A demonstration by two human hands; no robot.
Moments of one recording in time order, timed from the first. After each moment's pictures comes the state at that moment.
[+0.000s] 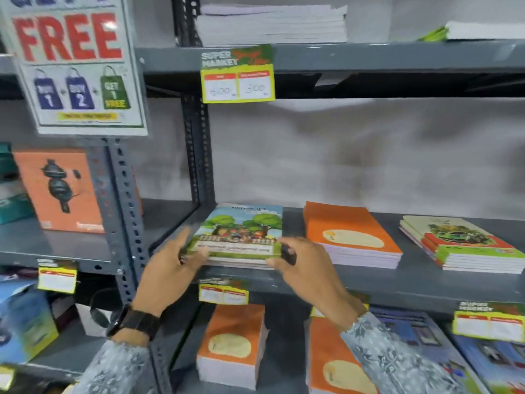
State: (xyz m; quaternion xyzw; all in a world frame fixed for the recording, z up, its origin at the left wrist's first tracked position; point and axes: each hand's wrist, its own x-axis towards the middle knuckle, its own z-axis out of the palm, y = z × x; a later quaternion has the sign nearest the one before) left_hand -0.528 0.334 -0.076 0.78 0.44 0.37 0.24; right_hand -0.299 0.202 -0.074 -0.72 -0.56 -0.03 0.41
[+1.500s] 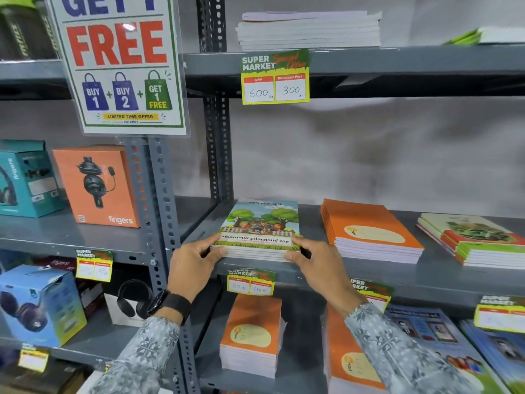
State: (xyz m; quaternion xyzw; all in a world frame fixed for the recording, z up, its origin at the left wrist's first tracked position) left_hand -0.544 0.366 -0.101 0.76 0.41 0.43 0.26; right_hand -0.319 0.221 -0.092 -0.76 -0.50 0.01 0.41
